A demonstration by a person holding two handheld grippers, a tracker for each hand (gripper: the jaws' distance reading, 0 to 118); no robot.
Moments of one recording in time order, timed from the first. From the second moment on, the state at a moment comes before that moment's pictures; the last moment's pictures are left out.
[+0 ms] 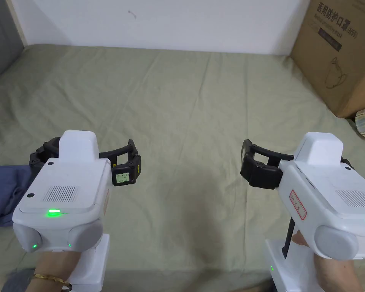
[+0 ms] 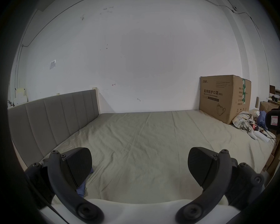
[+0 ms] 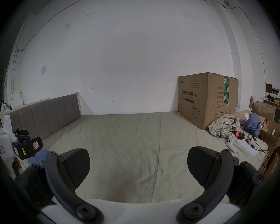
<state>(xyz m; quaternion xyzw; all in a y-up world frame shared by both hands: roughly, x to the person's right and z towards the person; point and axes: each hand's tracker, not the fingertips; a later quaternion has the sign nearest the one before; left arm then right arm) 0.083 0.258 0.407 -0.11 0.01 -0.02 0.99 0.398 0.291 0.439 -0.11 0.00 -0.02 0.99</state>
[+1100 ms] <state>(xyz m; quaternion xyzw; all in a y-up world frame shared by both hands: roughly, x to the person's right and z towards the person) 0.086 0.254 0.409 -0.11 0.01 -0.02 0.99 0.395 0.289 0.439 -0.11 0.00 -0.01 0.99</state>
